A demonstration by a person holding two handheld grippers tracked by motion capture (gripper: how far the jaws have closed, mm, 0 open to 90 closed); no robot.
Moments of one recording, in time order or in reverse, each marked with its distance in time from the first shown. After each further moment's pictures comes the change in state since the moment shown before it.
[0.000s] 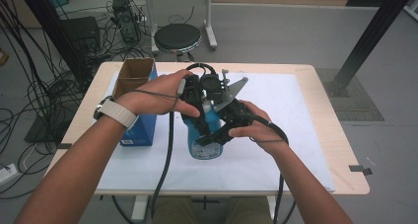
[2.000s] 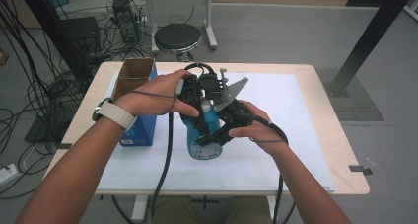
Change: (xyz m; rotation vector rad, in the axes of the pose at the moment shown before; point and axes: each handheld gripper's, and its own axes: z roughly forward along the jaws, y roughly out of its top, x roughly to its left) left arm -0.001 -0.003 -0.002 -0.014 -0.004 -0.016; right arm 0.001 0.001 0.000 -0.006 0.003 0.000
